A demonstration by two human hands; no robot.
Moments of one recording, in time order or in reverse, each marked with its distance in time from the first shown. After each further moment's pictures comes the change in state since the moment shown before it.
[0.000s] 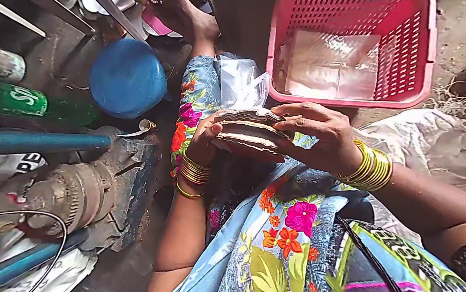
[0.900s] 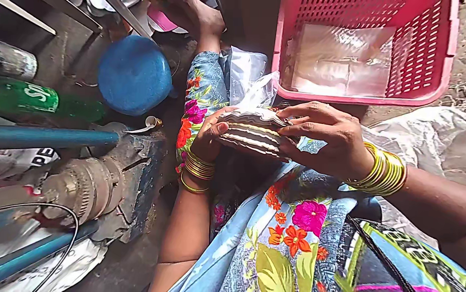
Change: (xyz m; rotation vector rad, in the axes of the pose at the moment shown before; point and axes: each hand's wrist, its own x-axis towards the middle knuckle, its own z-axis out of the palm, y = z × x) left_hand 0.002 -0.001 -0.004 -0.033 -0.089 0.032; right_hand -0.002 -0.005 0.000 0.044 0.003 -0.022
